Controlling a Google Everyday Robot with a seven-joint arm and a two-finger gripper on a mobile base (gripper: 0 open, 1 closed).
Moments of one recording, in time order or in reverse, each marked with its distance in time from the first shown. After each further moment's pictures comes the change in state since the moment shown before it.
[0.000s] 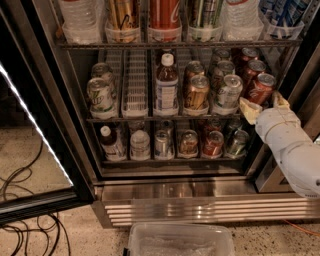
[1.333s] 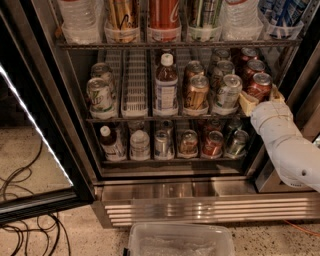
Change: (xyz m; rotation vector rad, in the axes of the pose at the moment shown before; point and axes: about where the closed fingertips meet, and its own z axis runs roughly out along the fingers) arm 0.000 -0.009 0.032 0.055 -0.057 0.014
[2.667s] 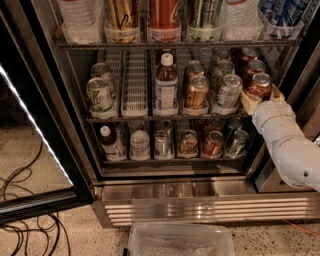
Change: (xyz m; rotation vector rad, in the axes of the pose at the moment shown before) arm -0.010 -0.002 -0.003 0.004 -0.022 0.019
